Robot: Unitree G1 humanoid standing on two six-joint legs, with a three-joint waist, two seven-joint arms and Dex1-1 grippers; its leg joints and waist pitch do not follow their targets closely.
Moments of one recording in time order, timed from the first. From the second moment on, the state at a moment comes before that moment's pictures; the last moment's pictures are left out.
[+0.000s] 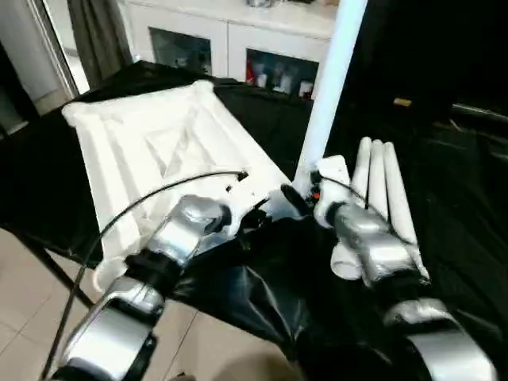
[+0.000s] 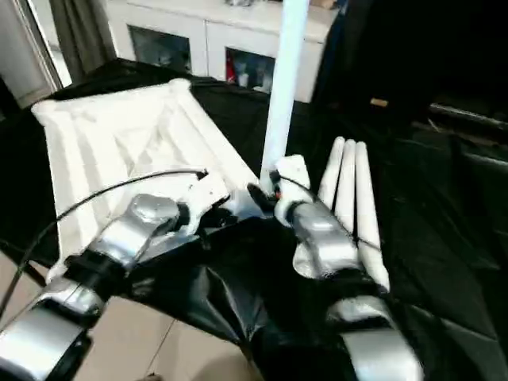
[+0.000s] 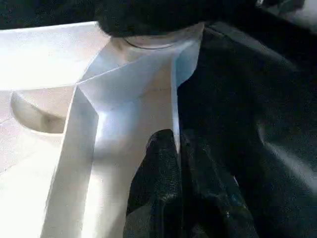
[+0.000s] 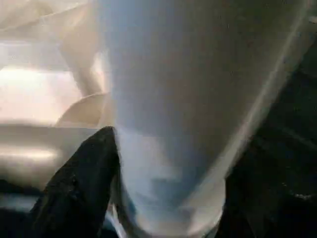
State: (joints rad) left arm -0.70 0.22 -0.33 0.64 0.11 0.26 -0.85; right arm -0.61 -0.16 0.06 0.69 0.10 0.14 0.47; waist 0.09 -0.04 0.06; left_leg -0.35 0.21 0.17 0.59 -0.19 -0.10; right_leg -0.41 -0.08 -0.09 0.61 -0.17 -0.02
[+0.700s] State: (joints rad) left arm -0.57 0.40 -0.35 0.44 0.03 0.21 -1.15; right arm -0.46 -0.39 0.22 0.39 0.12 0.19 0.97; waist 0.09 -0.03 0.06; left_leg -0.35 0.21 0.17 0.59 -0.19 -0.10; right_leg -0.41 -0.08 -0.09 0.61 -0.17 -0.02
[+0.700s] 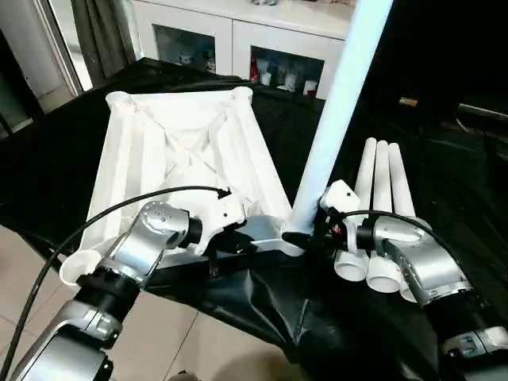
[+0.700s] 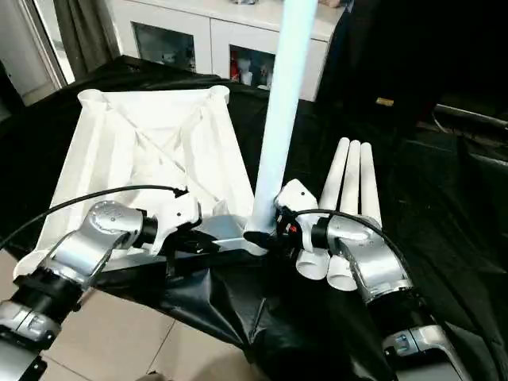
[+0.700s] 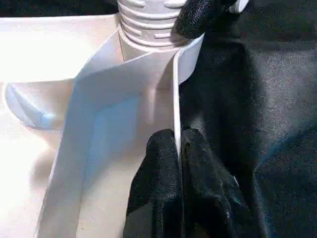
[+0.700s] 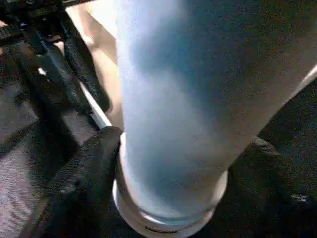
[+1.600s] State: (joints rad) left arm -0.75 0.09 -0.29 0.73 0.10 0.35 -0.64; right arm -0.63 -0.02 -0.02 0.72 0.11 0.19 0.09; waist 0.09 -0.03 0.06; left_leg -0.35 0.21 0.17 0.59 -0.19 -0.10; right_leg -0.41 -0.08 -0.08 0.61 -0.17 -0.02
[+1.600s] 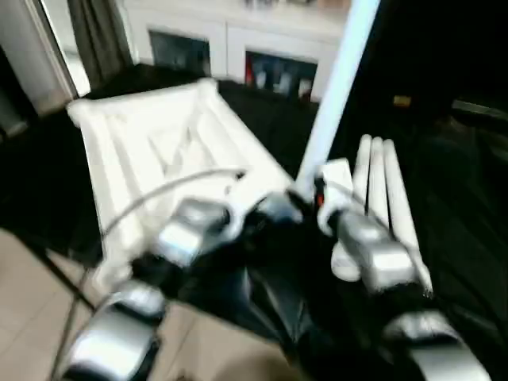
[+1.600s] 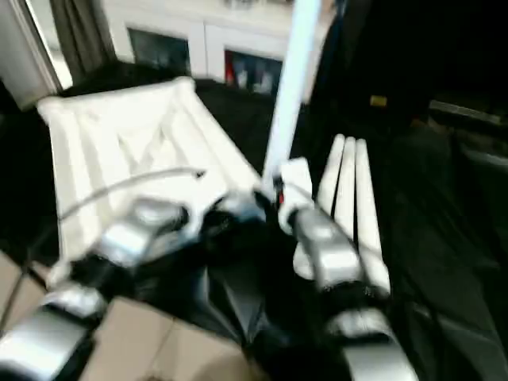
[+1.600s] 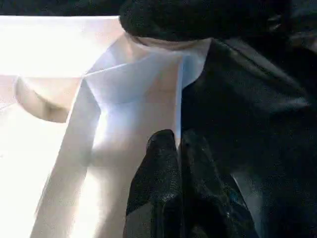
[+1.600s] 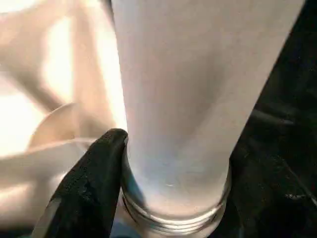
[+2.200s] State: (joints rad) left arm -0.75 0.13 -0.28 0.75 0.09 0.30 -0.72; right arm -0.65 -0.08 0.01 0.77 0.10 0.14 0.27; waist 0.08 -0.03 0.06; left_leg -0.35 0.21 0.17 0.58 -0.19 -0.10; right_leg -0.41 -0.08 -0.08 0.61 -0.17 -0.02
